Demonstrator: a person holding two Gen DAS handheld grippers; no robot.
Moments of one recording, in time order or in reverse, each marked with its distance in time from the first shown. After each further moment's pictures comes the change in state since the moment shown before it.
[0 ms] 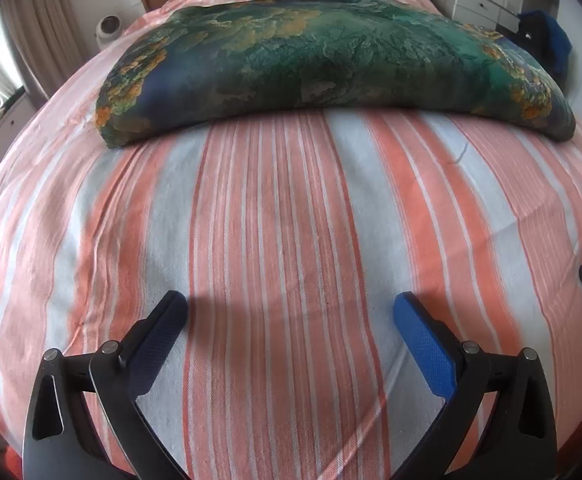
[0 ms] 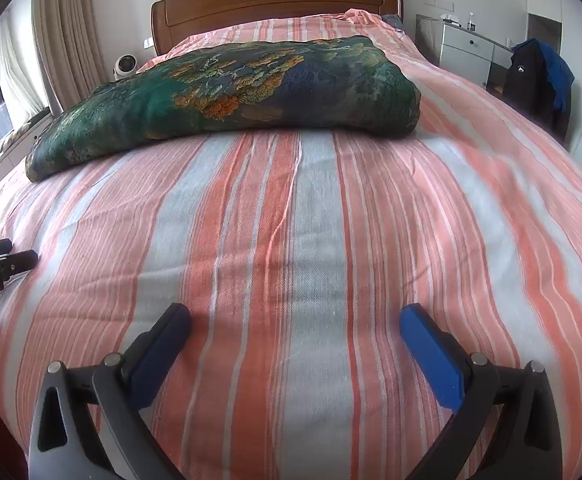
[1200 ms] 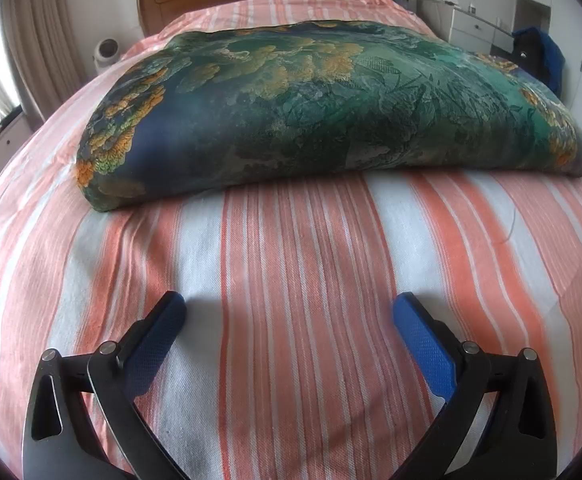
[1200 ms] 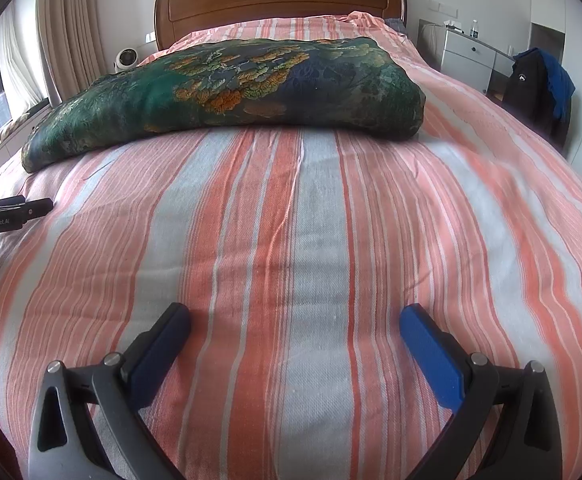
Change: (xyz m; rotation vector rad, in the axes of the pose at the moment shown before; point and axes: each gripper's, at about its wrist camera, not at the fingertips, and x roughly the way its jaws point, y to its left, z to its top) left arm 0.035 0.028 0.036 0.010 -0.118 -0.022; right arm 0.000 0.005 -0.001 -0.028 -0.002 -0.024
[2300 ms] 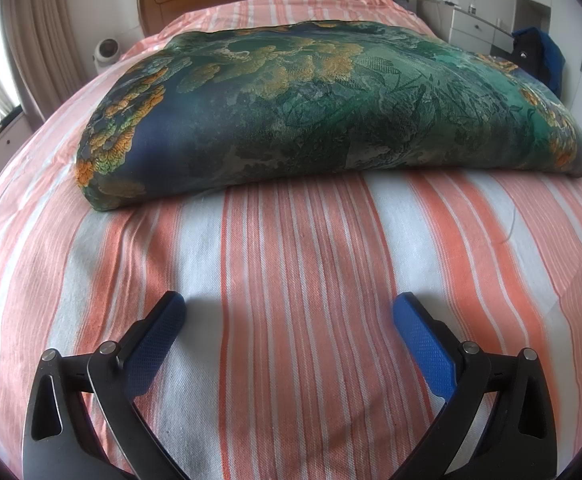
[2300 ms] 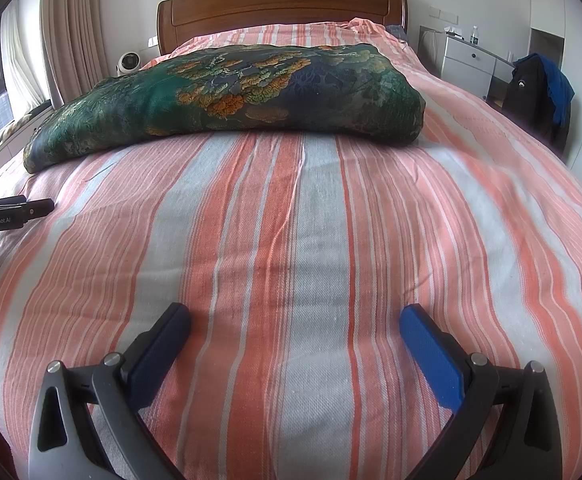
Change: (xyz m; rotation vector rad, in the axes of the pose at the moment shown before) left arm 0.000 0.001 0.000 0.000 -0.001 0.000; right arm -0.002 0.000 -0.006 -0.005 -0.025 0.001
